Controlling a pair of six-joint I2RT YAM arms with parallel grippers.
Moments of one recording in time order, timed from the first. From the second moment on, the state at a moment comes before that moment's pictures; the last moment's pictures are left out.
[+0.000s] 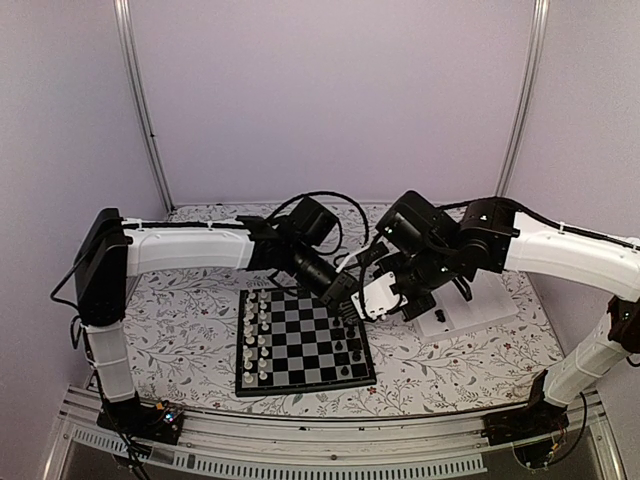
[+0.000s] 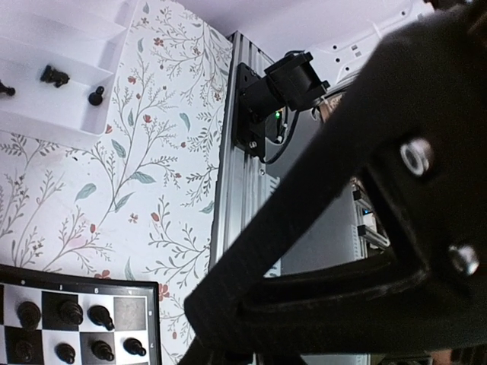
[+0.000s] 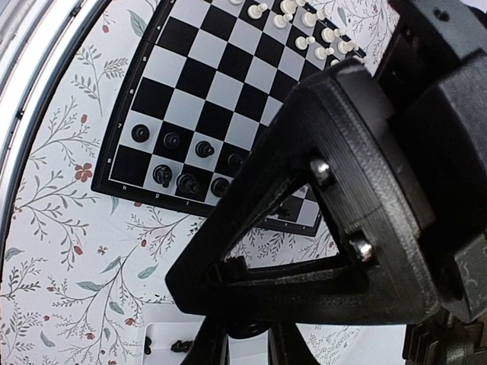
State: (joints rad) left arm -0.93 1.93 1.48 -0.37 0.94 -0.20; right arm 1.07 1.51 1.40 -0.92 0.06 -1.09
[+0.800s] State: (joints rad) left arm -1.01 1.40 1.03 0.10 0.25 0.02; right arm 0.63 1.51 1.37 -0.82 -0.82 -0.77
